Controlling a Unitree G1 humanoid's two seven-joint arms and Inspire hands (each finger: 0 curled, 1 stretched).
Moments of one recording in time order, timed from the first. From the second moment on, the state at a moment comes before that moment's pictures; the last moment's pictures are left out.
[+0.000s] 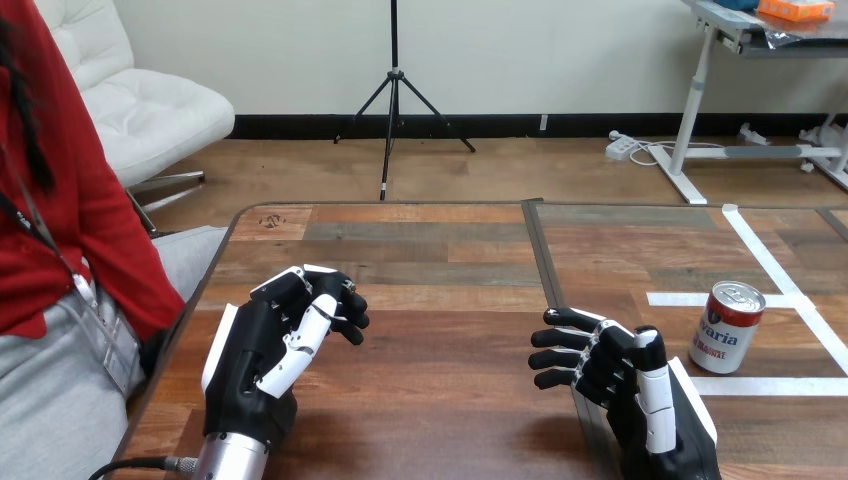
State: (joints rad) left arm -0.10 0.02 0.14 0.66 -0.25 -0.67 -0.43; right arm 0.02 -0.08 -0.13 0.64 0.27 -0.64 0.50
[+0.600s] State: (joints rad) left arm -0.10 0.02 0.14 0.66 -0.24 -0.67 -0.42; right arm 0.02 -0.08 -0.13 0.64 0.28 -0.64 0.55
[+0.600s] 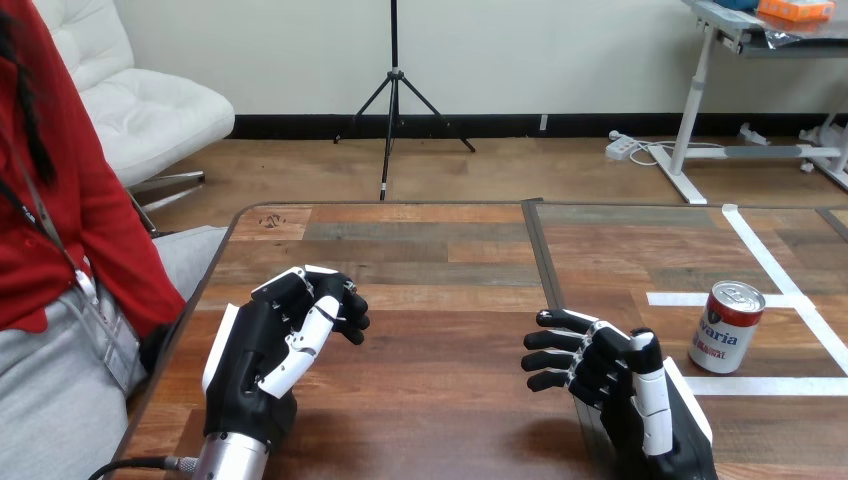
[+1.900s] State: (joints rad) left arm -0.10 0.02 0.14 0.66 -0.22 -0.67 -0.41; right arm -0.26 -0.32 -0.14 0.67 0.07 -0.61 0.37
